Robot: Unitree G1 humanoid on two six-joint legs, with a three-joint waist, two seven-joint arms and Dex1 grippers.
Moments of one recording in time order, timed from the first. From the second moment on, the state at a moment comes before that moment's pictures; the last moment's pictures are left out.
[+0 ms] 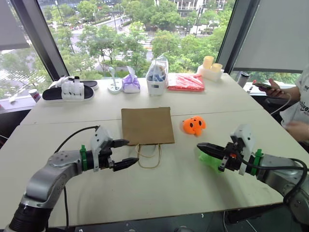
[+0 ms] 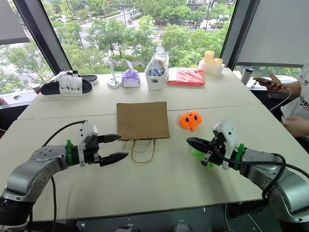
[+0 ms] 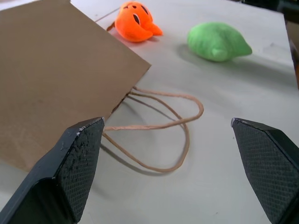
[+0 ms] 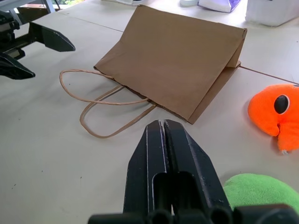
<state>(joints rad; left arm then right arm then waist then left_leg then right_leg) -0.25 0.69 0.02 -0.26 -0.52 0.50 -0.96 -0.09 -0.79 -0.23 -0.55 0.72 0.74 0.66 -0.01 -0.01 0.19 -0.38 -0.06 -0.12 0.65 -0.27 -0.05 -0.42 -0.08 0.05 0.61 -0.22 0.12</state>
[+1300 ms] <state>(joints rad) -0.85 0.43 -0.12 0.24 -0.38 0.22 -1.16 -0.27 -0.35 0.17 -0.36 0.39 0.68 0.32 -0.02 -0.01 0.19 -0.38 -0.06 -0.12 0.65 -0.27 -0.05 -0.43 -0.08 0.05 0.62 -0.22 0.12</state>
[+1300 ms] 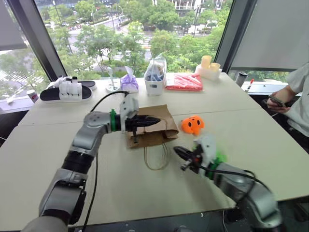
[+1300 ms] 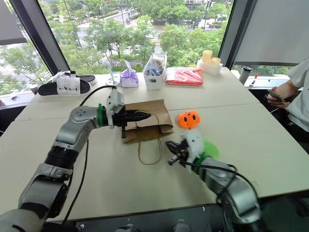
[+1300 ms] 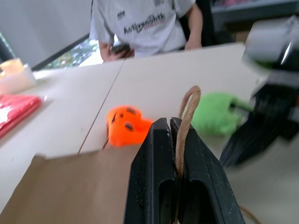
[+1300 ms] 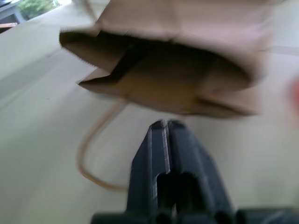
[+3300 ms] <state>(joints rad) -0.69 0.32 0.06 -0.09 -0.64 0.58 -0.73 -0.02 -0.64 -0.06 -0.41 0.09 0.63 0.37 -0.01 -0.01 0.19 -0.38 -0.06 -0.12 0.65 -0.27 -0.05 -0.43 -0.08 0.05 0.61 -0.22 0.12</state>
